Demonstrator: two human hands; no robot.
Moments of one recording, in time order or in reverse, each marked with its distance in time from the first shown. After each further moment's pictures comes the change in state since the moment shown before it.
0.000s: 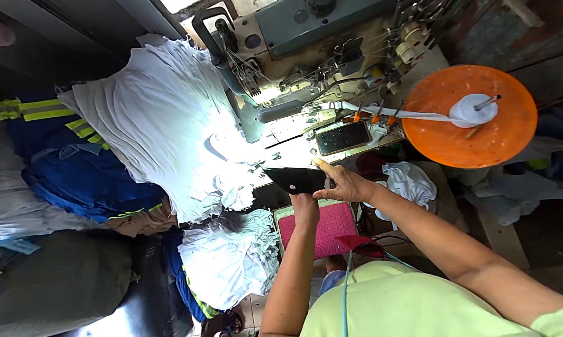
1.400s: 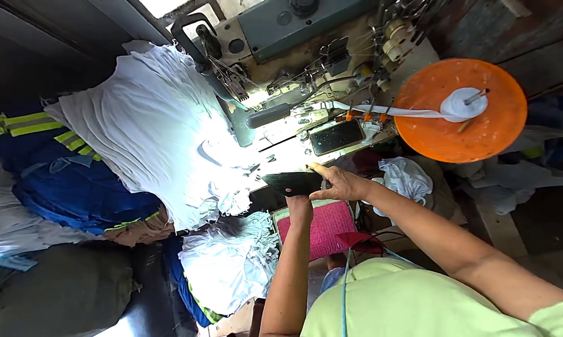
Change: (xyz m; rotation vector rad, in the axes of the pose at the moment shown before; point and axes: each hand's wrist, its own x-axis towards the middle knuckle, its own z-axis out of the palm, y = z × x) left_hand 0.010 -0.010 -0.004 0.056 0.008 -0.008; right_hand -0.001 0.008 -0.005 0.056 -0.070 0.063
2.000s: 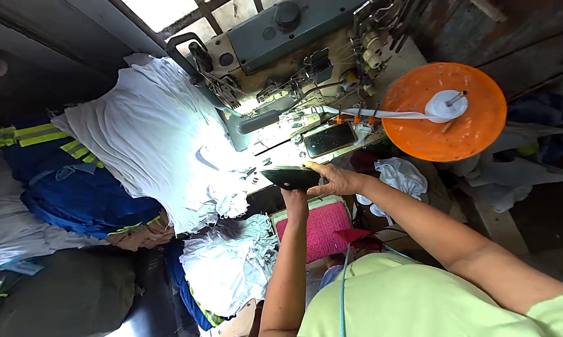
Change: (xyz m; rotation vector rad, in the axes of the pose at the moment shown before) left_hand 0.003 0.002 0.012 0.098 -0.061 0.032; right_hand -0.006 0.002 -0.016 0.075 -0.050 0.058
